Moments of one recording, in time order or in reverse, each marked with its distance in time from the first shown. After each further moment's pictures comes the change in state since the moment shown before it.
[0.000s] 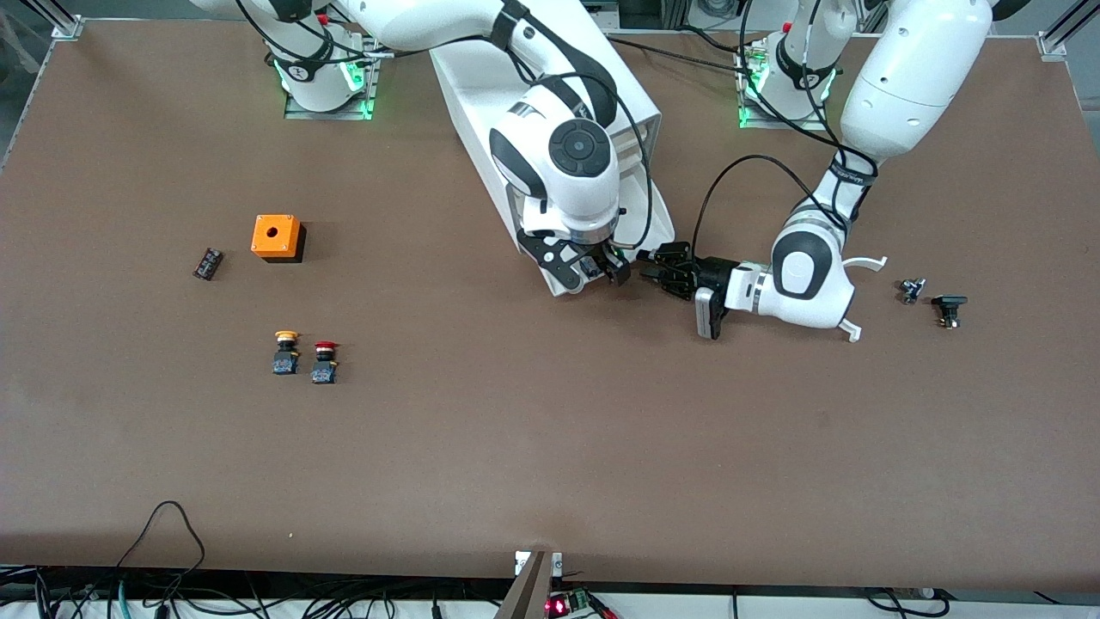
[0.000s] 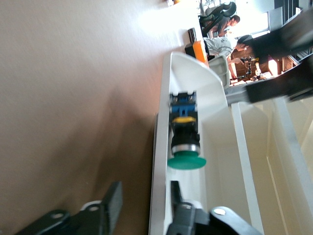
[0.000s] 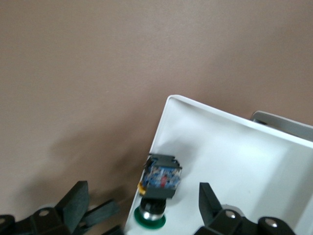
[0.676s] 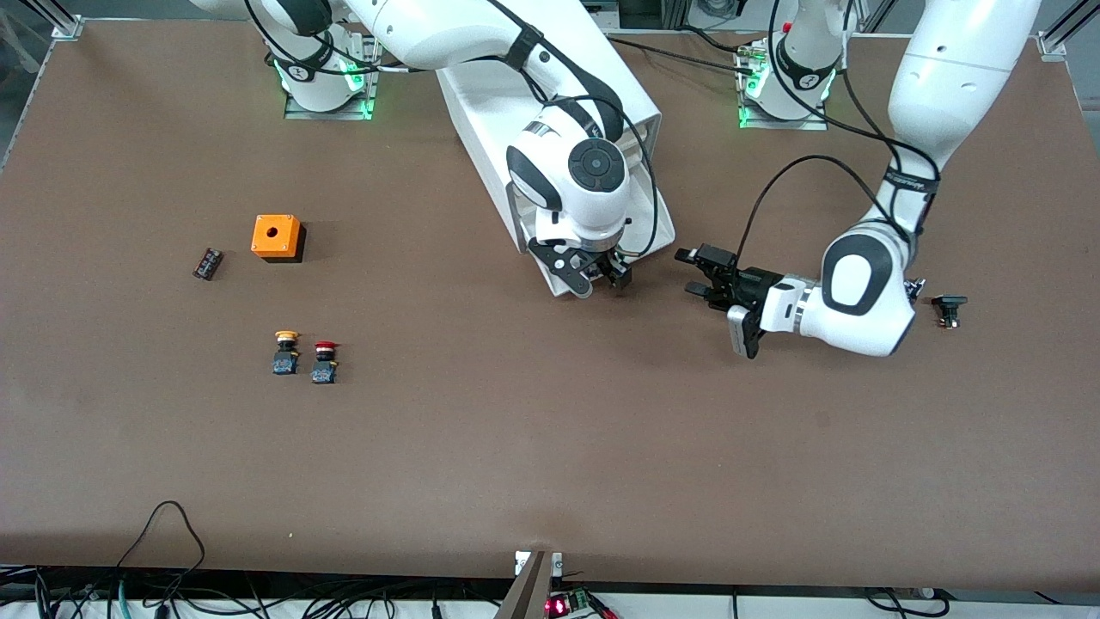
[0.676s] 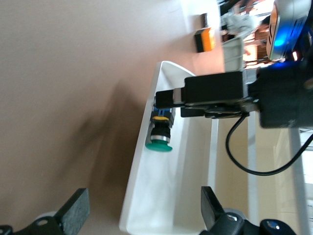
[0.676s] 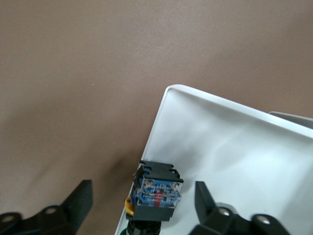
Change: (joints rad) left arm 0.075 -0.081 0.003 0.186 0.314 -0.189 -0.405; right arm 0.025 0.054 0.000 0.000 -0.016 0.042 0.006
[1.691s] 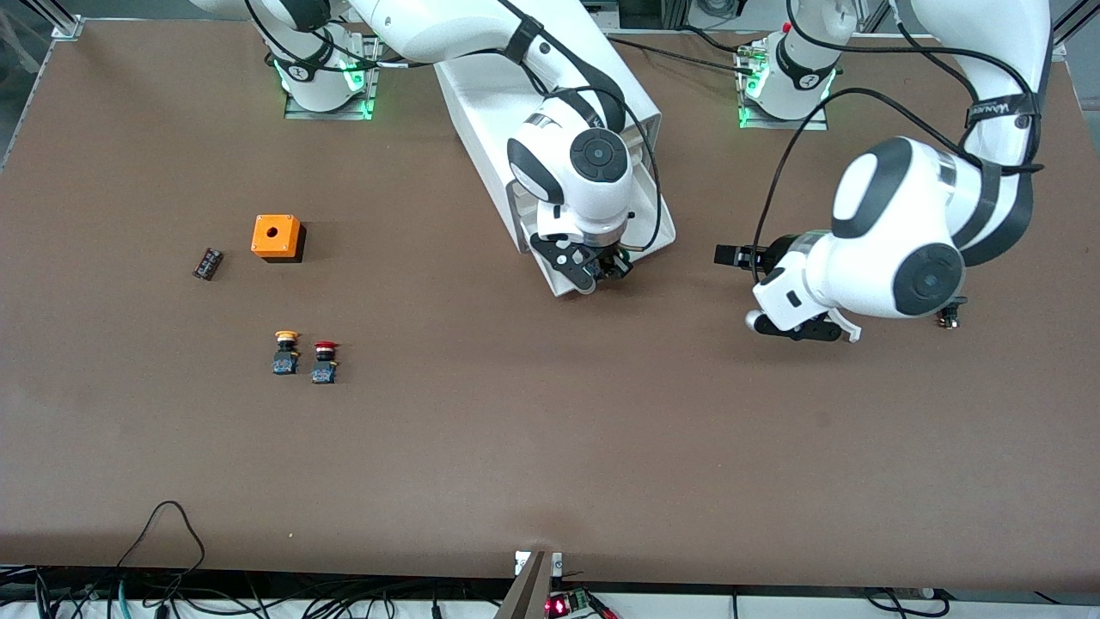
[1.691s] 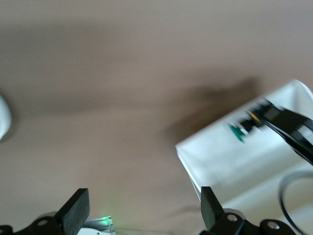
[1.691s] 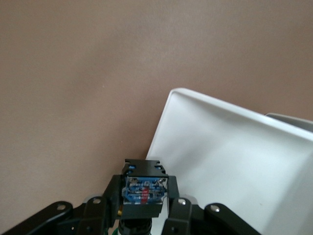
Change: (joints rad) left arm -0.132 -0.162 -0.027 0.263 0.705 -0.152 -1.111; right arm -0.003 -0.024 -0.008 0.020 -0.003 -0.030 -0.015
